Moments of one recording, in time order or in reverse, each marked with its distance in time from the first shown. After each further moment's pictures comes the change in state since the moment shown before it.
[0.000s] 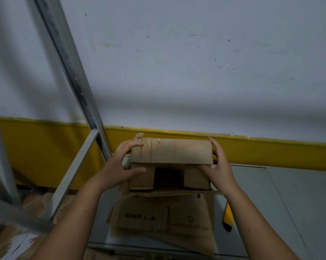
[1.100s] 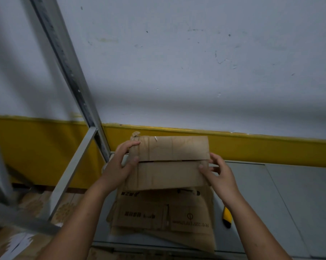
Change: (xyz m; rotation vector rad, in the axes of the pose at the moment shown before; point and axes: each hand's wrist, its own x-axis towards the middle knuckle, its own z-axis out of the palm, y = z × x) left_hand -0.007 -0.018 0.021 -0.112 0.117 -0.100; right_hand -0.033 0.007 0.000 0.021 0.022 0.200
